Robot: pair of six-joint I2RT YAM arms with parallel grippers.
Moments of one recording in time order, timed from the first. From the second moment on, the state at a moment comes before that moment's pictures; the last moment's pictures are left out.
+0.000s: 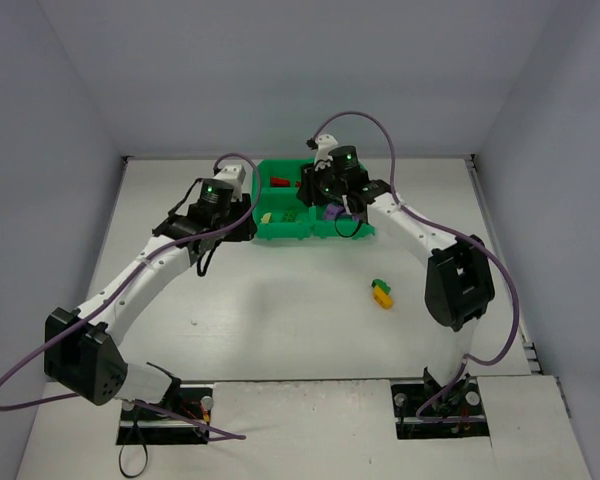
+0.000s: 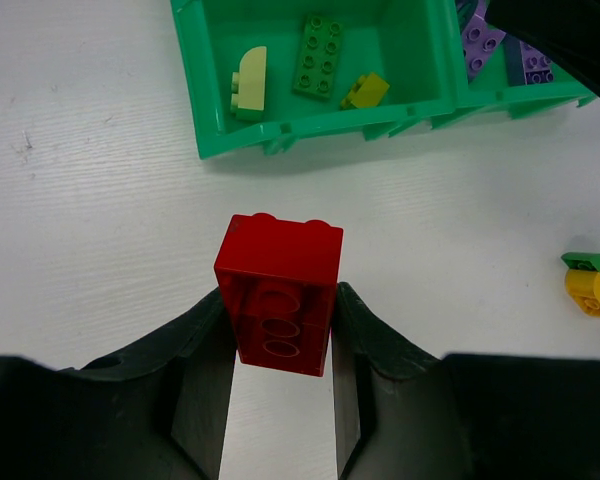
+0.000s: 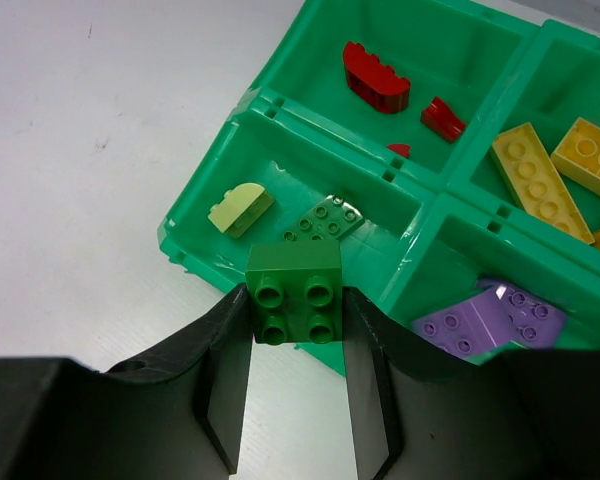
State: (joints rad) left arm -0.46 1.38 1.21 -0.50 -0.05 -0.36; right arm 0.51 1.88 1.53 -0.17 -0.18 0.13
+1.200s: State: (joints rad) left arm -0.46 1.29 1.23 -0.52 -0.03 -0.39; right arm 0.47 1.93 1.61 -0.14 -0.26 0.13
